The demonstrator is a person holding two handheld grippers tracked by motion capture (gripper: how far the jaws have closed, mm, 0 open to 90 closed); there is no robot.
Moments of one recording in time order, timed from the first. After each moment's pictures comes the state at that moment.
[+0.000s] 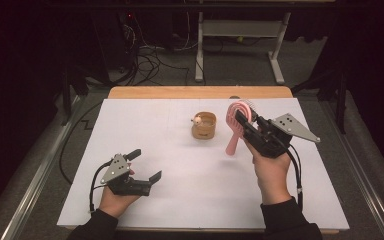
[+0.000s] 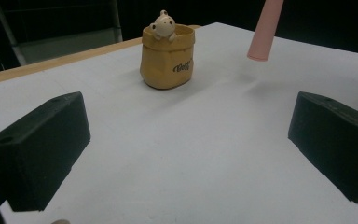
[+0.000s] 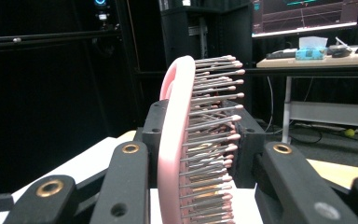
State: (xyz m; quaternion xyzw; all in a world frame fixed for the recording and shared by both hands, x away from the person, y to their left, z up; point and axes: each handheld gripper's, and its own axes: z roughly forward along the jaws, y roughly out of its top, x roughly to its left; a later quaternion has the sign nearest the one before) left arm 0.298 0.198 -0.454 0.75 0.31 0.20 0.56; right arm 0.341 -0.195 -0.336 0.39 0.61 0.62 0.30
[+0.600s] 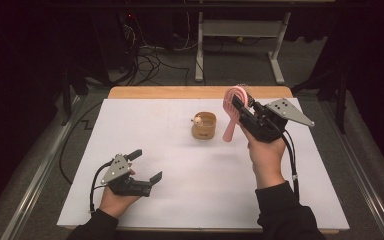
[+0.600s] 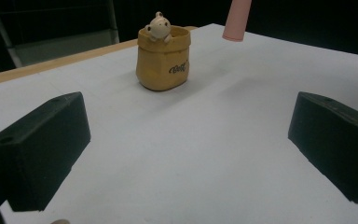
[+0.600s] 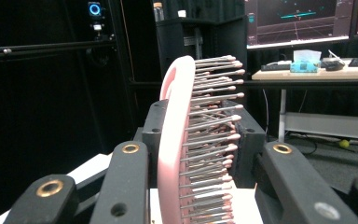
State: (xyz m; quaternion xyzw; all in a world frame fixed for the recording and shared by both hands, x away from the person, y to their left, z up) left arm 0.297 0.198 -0.453 0.74 0.30 0.20 0.56; right arm 0.367 -0.184 -0.315 0.38 0.60 0.63 0.32
